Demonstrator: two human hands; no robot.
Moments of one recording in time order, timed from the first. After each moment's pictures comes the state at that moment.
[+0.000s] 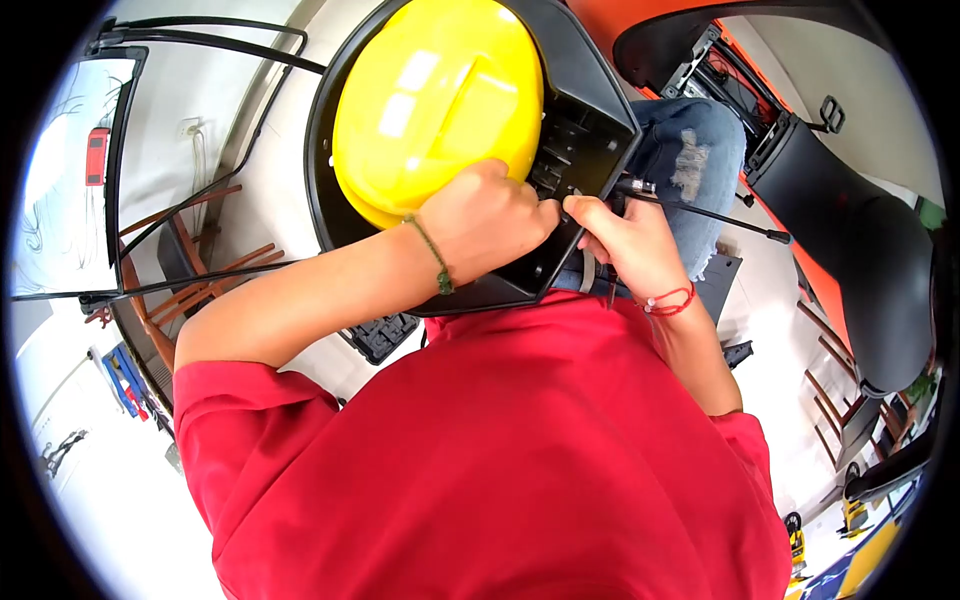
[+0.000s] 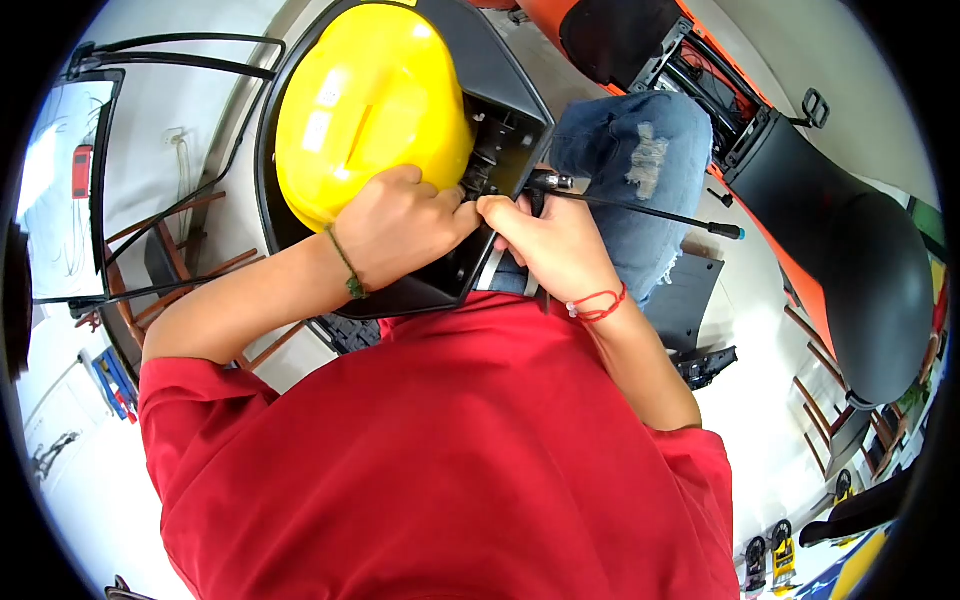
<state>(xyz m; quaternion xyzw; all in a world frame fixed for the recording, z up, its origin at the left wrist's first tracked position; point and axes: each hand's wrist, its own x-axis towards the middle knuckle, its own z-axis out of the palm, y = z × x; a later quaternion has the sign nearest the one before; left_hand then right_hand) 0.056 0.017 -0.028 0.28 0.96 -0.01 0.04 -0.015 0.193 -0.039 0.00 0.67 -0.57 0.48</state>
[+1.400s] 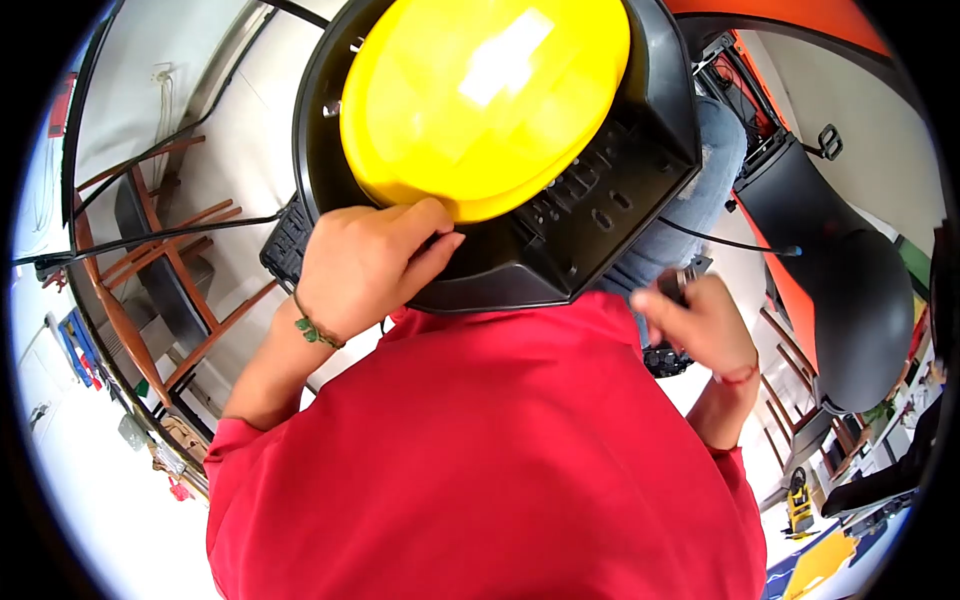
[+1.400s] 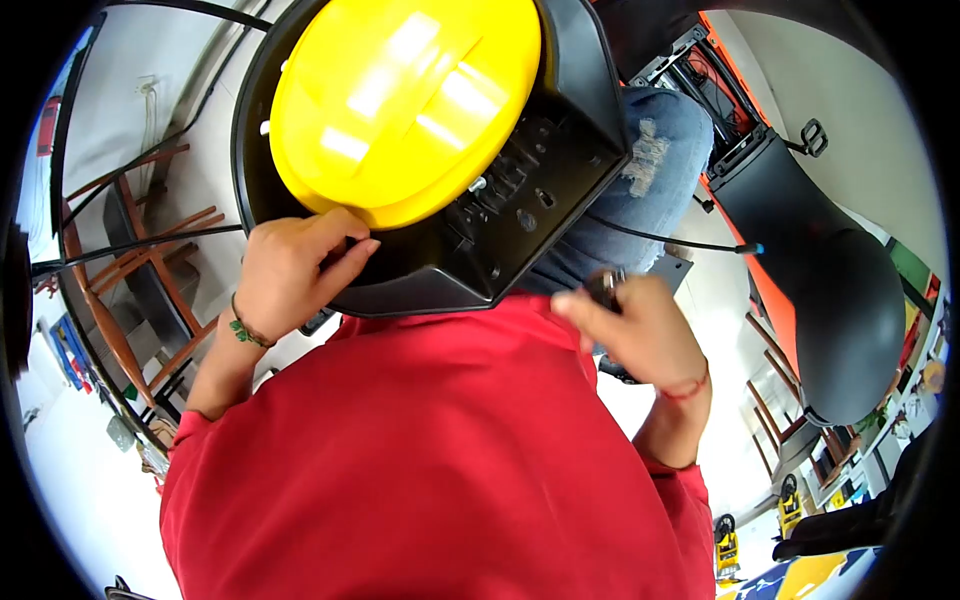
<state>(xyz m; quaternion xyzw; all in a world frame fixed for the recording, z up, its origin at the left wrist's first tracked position) 0.138 -0.004 -0.004 -0.04 0.96 0.26 0.05 -0.030 0.274 0.002 -0.12 0.74 -0.29 0.60</state>
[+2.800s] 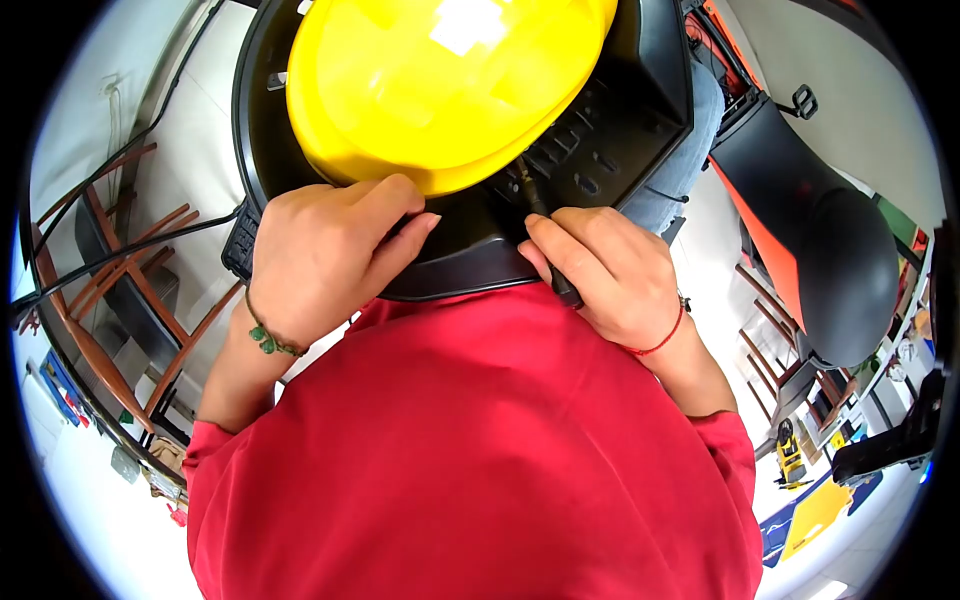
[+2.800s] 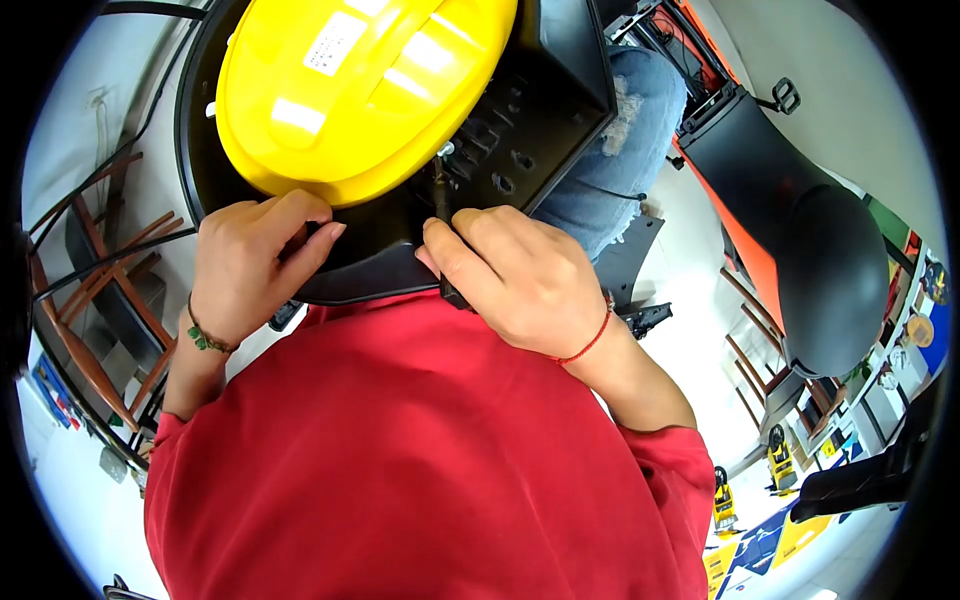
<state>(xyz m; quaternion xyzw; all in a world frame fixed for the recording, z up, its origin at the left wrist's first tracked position) 0.133 -0.003 -0.004 -0.01 0.96 0.27 0.05 0.021 0.221 -0.039 -0.58 0.74 -0.34 0.01</state>
